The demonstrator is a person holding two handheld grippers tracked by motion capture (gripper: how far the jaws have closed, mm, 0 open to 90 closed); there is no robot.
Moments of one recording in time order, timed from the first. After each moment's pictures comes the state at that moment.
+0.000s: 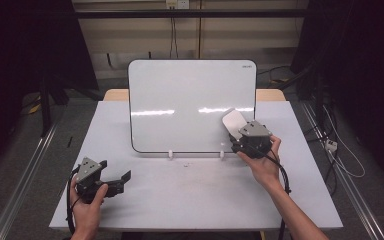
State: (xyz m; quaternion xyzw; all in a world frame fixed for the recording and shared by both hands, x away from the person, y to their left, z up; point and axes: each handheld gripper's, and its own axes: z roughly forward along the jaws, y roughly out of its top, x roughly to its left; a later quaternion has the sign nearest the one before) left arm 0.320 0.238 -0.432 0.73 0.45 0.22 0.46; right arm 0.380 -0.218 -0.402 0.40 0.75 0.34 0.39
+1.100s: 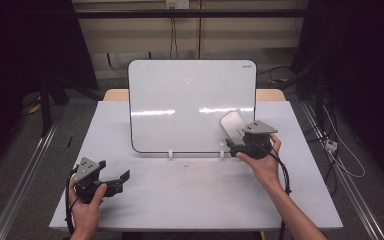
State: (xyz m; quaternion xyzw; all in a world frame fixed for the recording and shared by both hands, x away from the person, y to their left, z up) left arm 0.320 0.244 -0.432 0.72 0.46 0.22 0.46; right arm 0.384 -0.227 -0.408 0.44 0.75 0.38 0.31
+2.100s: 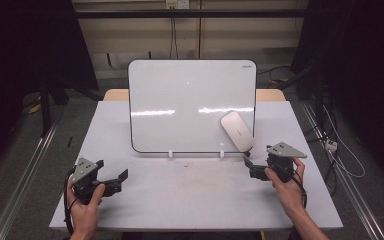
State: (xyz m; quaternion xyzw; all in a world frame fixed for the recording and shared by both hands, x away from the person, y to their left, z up) left arm 0.318 0.244 -0.429 0.72 0.46 0.23 0.47; right arm 0.320 -0.273 -0.430 0.48 0.72 0.40 0.29
